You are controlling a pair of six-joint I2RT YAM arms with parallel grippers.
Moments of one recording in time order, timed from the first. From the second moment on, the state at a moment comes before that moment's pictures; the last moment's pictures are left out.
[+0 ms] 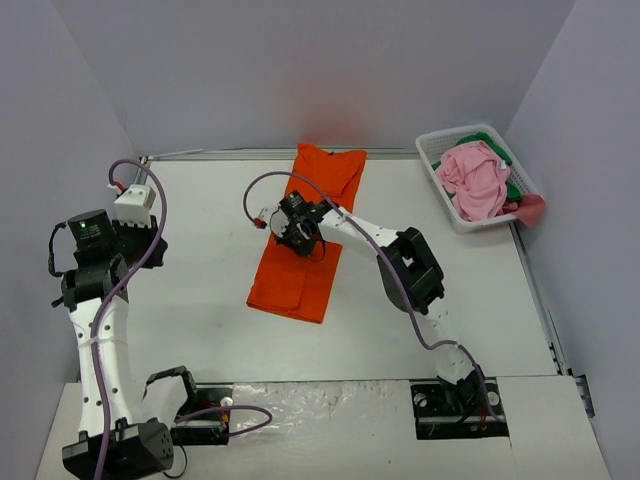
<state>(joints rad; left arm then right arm) 0.31 0.93 1.10 -0.78 0.42 0.22 0.75 2.30 1.87 -0.63 -0.11 -0.43</state>
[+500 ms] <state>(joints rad) 0.31 0.93 1.10 -0.78 0.47 0.22 0.71 2.22 1.70 -0.60 -0.10 -0.44</state>
